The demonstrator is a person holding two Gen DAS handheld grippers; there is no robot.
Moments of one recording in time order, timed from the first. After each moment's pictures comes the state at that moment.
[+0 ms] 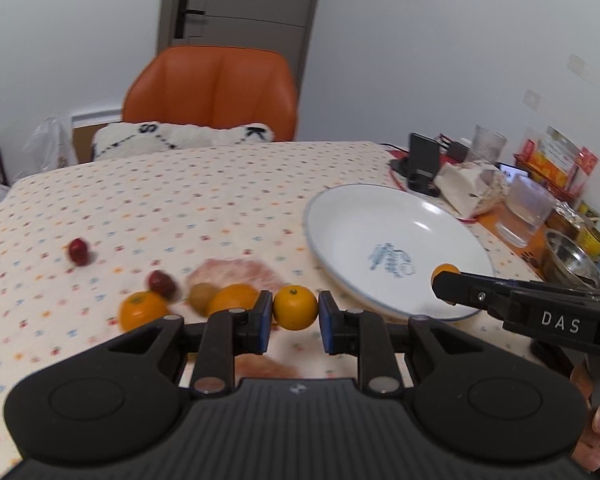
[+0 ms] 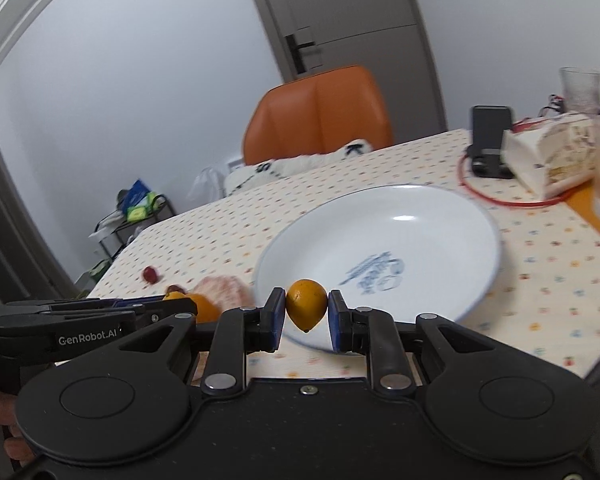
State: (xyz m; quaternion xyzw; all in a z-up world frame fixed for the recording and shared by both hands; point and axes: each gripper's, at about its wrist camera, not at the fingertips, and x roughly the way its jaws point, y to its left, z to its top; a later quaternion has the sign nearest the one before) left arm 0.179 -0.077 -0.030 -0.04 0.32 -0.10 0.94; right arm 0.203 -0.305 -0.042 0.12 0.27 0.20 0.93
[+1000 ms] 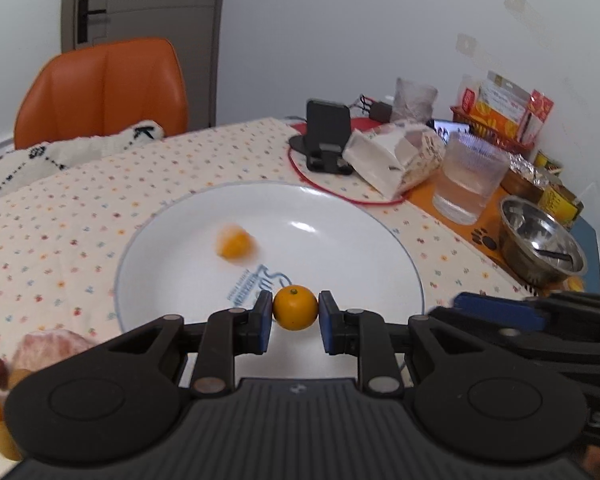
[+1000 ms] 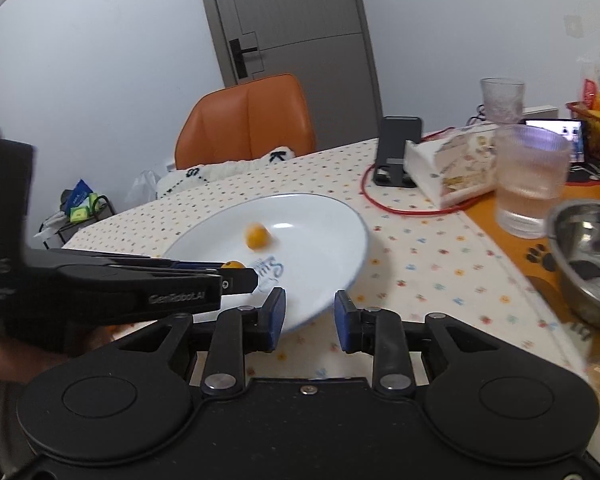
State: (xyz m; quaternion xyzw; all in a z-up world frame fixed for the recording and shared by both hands) left arm 0.245 -0.187 -0.047 0.01 0.34 -0.20 0.92; right arm 0.195 -0.362 -0.044 0.08 0.27 0.12 0.95
